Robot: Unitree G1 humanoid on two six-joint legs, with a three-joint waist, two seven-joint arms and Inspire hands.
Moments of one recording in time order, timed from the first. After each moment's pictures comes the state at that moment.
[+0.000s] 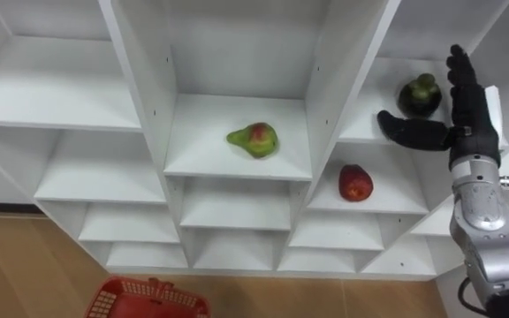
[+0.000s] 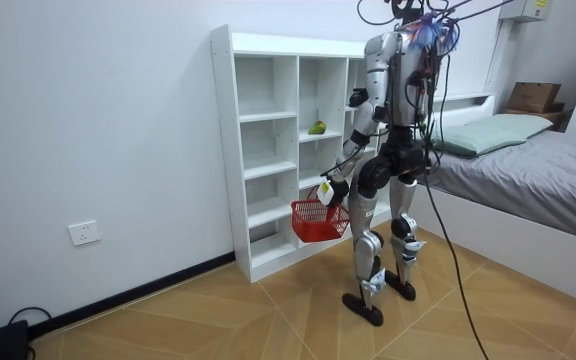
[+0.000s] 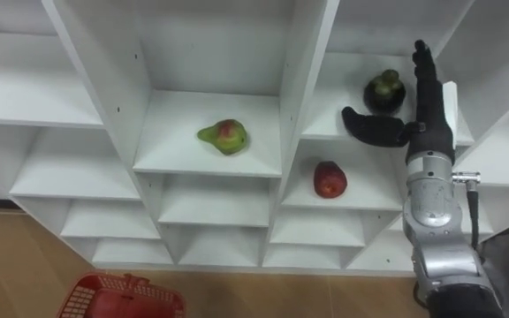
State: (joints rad) left arm 0.15 0.25 -0.06 1.00 0.08 -0.08 -0.04; right arm -0.23 -0.41 0.03 0.47 0.08 -0.18 -0.23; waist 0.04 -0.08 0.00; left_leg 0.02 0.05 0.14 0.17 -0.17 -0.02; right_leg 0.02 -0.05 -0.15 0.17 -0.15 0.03
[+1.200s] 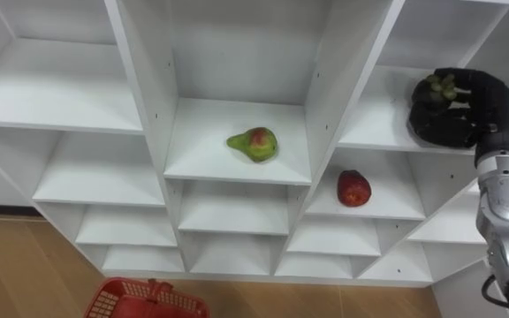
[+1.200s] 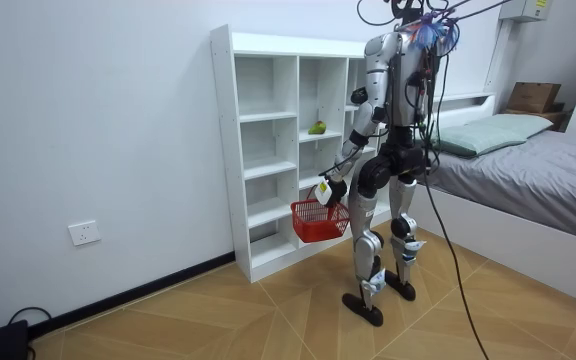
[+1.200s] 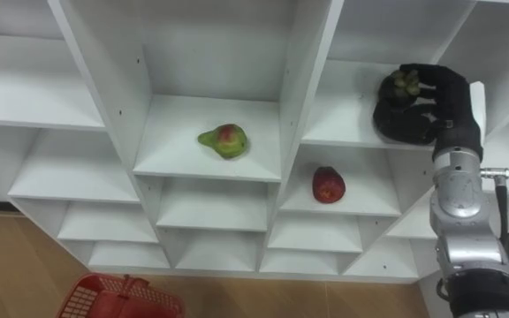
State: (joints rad) left arm 0.15 0.26 -0.06 0.98 0.08 -0.06 -0.03; right arm -0.30 -0.45 -0.05 0.62 0.06 -0.20 -0.17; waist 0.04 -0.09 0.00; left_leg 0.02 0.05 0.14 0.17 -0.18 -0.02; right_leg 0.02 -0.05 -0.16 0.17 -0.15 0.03
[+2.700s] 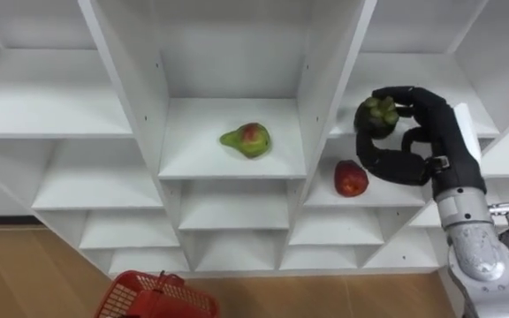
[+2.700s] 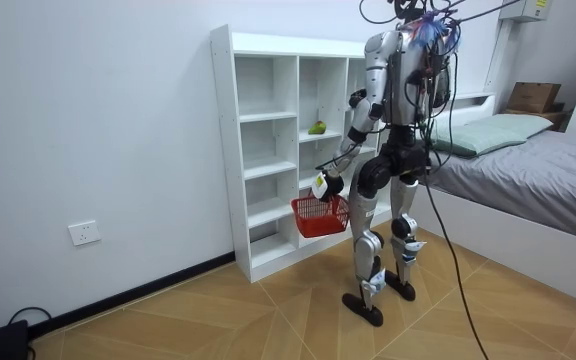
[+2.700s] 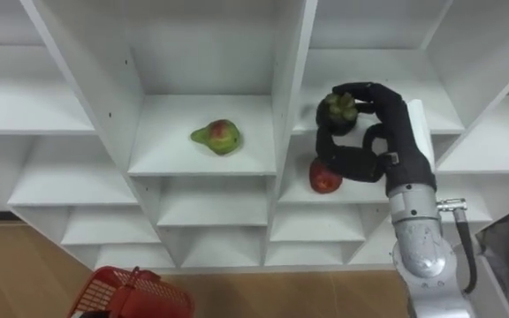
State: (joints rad) left arm 0.13 0.25 -0.07 0.99 0.09 -0.13 0.02; right arm 0.06 -0.34 0.02 0.06 -0.12 -0.23 -0.12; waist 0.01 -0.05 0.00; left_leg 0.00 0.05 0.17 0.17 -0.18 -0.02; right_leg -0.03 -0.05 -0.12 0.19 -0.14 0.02
